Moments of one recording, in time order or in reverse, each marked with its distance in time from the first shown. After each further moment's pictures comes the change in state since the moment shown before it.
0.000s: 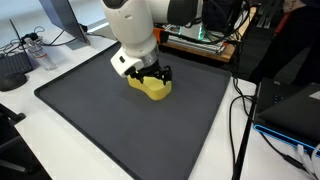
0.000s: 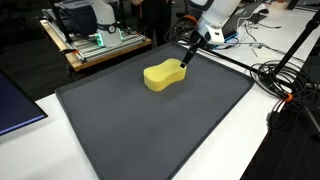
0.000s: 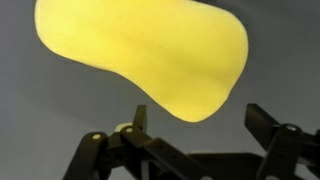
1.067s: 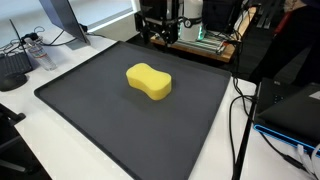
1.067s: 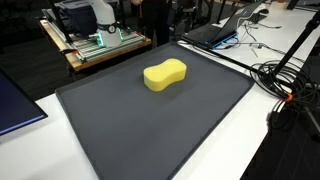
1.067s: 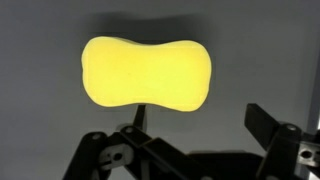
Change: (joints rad) arm 0.015 -0.498 -0.024 -0.428 0.053 0.179 0.434
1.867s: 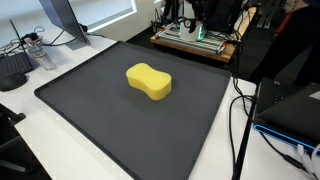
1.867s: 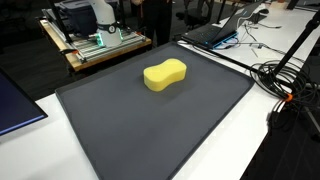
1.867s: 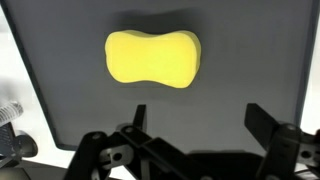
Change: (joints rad) arm 0.132 -0.013 0.118 0.192 -0.248 -0.266 0.360
